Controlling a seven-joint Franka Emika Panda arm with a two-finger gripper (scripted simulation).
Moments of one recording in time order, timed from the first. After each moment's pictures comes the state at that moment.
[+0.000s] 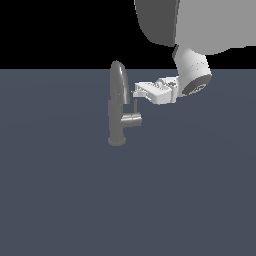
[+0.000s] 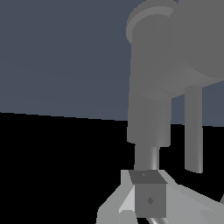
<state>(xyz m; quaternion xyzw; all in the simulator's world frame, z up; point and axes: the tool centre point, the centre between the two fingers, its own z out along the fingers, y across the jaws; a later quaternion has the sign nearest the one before) 0.106 -0.024 0.195 -0.61 0.41 0.53 0.41</state>
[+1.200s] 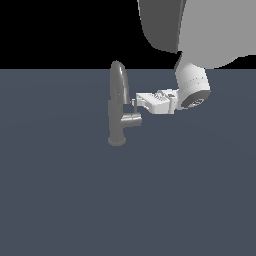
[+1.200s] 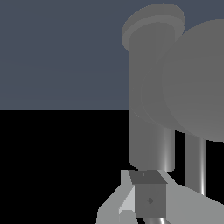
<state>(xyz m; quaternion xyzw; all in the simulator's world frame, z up) 0.103 -0.022 0.162 -0.56 0.44 0.56 0.44</state>
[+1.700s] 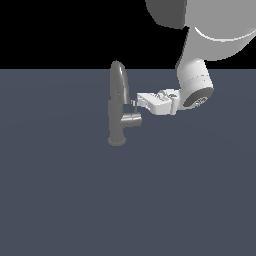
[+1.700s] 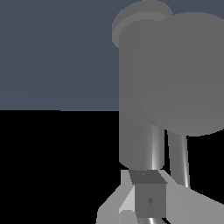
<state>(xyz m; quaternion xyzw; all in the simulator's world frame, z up) 0.089 -0.025 0.165 -0.56 0.44 0.56 0.44</state>
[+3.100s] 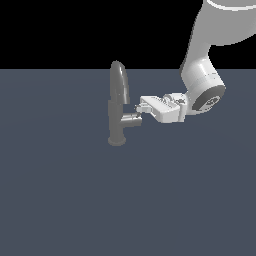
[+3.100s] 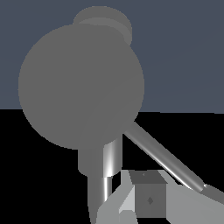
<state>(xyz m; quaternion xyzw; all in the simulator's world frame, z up) 0.040 -0.036 0.159 -0.56 0.43 0.55 0.44</state>
